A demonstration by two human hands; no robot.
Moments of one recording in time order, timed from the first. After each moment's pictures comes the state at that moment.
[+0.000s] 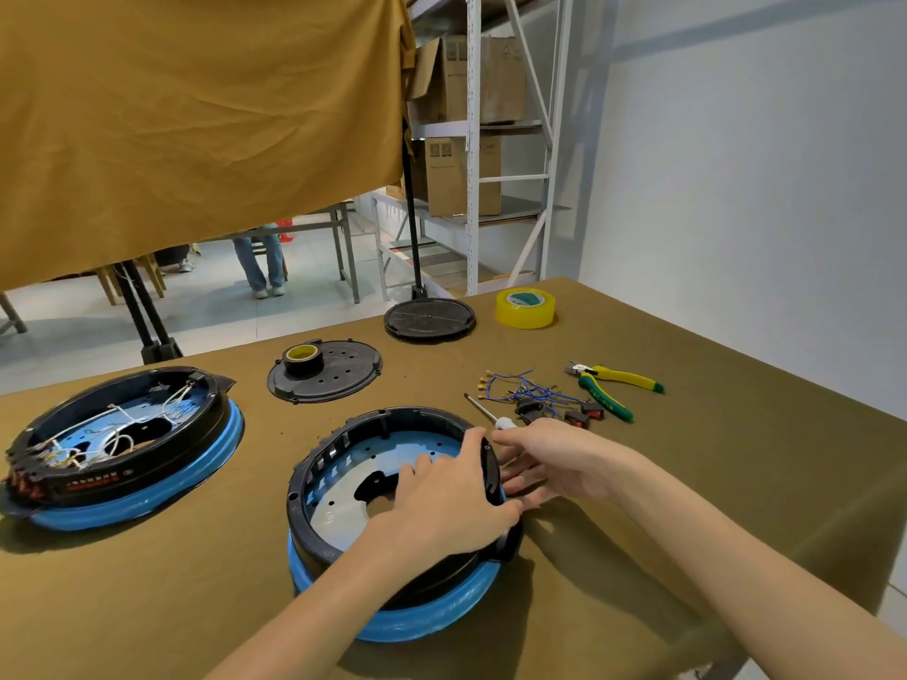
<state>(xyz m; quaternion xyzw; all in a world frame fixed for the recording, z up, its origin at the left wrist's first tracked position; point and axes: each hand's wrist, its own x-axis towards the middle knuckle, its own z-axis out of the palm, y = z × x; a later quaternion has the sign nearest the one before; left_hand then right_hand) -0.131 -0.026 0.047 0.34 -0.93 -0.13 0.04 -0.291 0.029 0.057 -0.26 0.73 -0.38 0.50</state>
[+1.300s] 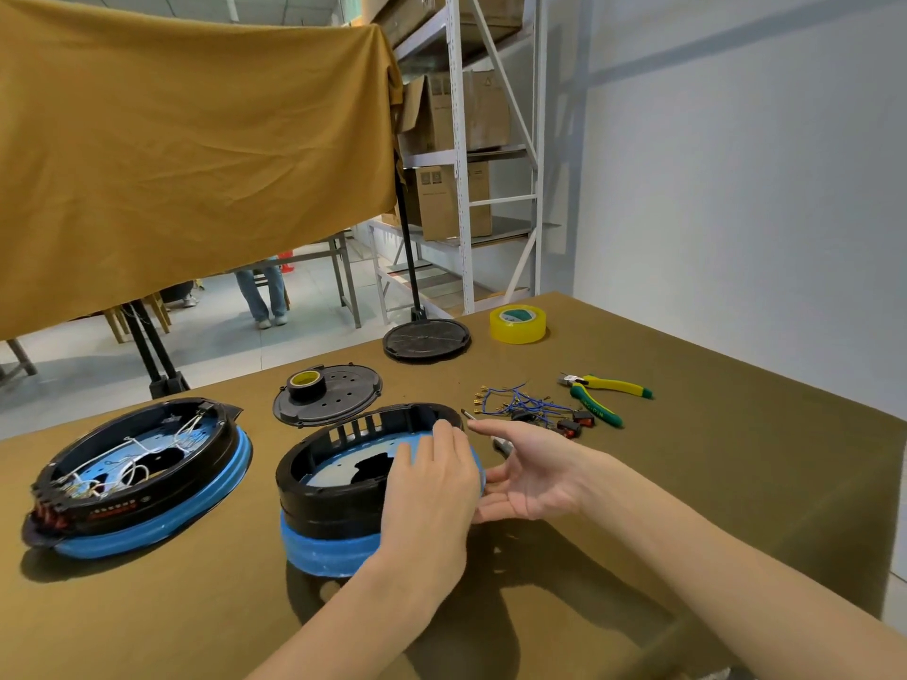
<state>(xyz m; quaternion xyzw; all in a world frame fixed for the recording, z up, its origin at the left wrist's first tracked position) -0.107 0.006 0.077 0.31 -0.93 0.16 0.08 -0.273 0.038 0.068 -0.07 0.47 -0.49 0.73</state>
